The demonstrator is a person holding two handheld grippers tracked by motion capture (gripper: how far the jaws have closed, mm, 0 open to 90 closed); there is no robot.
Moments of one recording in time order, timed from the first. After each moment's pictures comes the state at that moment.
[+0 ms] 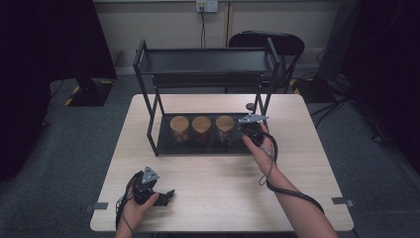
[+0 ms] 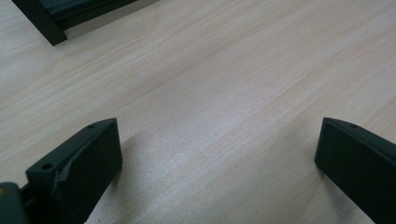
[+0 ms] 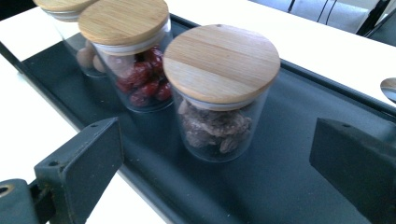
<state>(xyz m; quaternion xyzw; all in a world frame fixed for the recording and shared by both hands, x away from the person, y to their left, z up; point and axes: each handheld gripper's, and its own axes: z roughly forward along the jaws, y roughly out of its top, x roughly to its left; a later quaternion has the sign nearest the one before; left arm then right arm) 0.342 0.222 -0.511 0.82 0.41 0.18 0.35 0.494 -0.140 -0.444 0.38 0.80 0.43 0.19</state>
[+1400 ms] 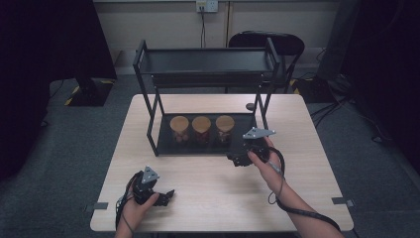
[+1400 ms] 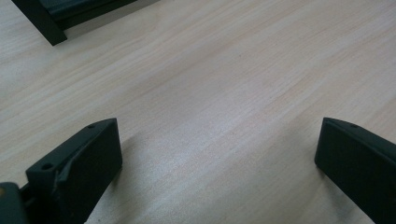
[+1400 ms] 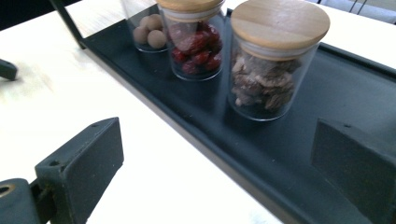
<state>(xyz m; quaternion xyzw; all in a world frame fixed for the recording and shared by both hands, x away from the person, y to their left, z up) 0.342 0.222 -0.511 0.82 0.41 0.18 0.35 0.441 -0.151 -0.448 0.35 0.81 0.45 0.16</state>
